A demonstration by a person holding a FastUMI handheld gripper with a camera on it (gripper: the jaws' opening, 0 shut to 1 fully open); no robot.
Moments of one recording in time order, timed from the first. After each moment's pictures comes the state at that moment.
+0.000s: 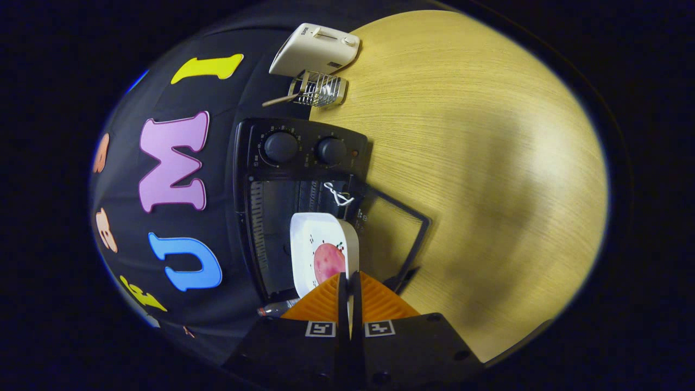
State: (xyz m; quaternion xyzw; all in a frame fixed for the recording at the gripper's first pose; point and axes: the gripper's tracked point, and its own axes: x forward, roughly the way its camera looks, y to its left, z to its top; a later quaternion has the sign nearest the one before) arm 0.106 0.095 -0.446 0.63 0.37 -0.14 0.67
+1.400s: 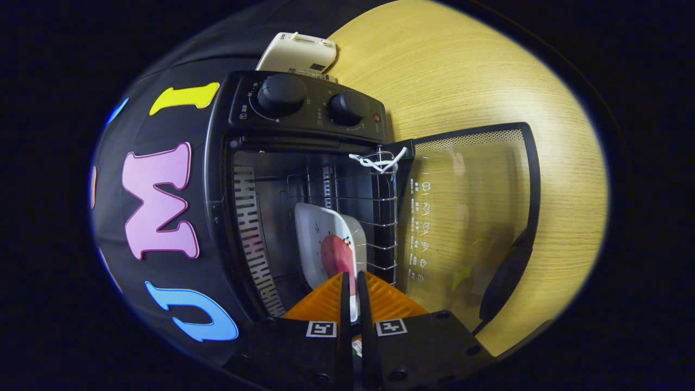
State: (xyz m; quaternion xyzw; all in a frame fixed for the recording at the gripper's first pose) arm 0.189 0.160 -0.470 0.67 0.29 -0.24 0.64
